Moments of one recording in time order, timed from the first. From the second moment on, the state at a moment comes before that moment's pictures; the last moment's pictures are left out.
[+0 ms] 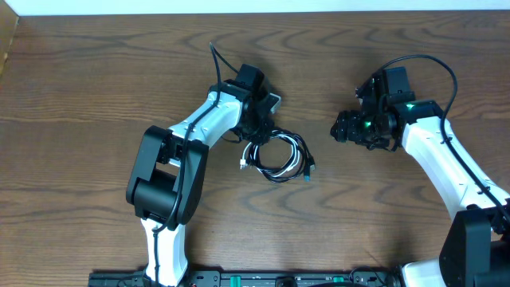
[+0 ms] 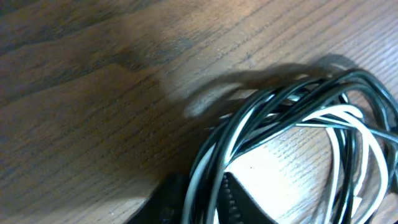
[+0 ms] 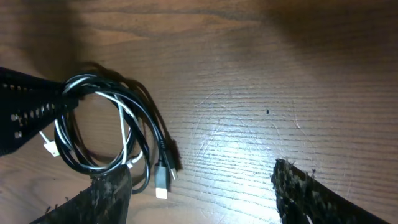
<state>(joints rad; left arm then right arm) -0.40 2.07 1.40 -0.74 0.31 0.12 0.17 1.62 1.13 -0.75 -0.29 0.33</state>
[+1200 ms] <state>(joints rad) -0.29 1.65 1.46 -0.73 0.76 -0.41 0.35 1.58 1.13 -0.28 -0.55 0.54</state>
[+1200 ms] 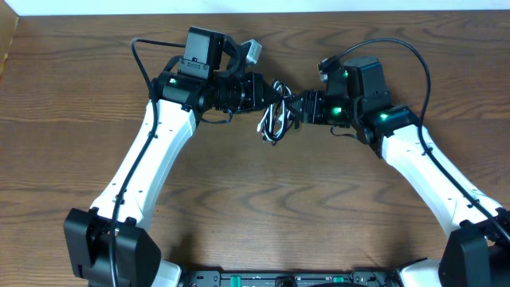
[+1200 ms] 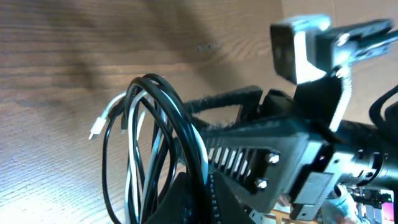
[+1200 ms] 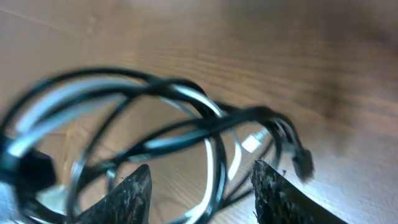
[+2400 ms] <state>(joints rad) -0.38 1.65 1.46 -0.68 0.76 -0.46 0.35 1.72 1.13 -0.03 -0.65 0.96</state>
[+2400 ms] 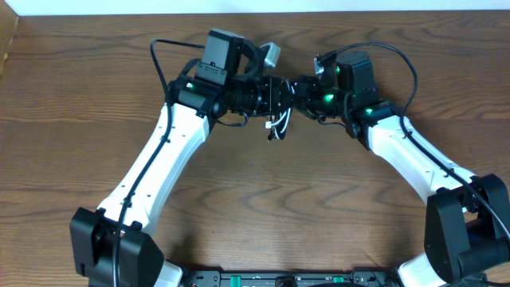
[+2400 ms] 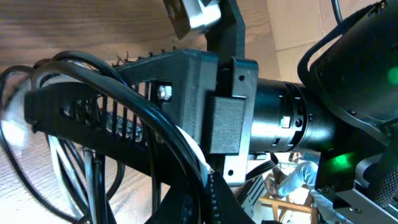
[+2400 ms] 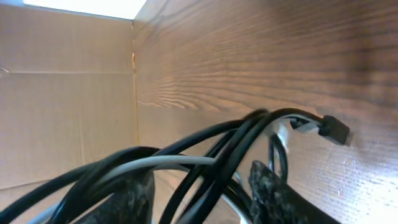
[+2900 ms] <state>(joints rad) -0.24 1.65 1.46 -0.73 0.69 -0.44 0.18 1.72 1.13 -0.27 -0.76 0.76</state>
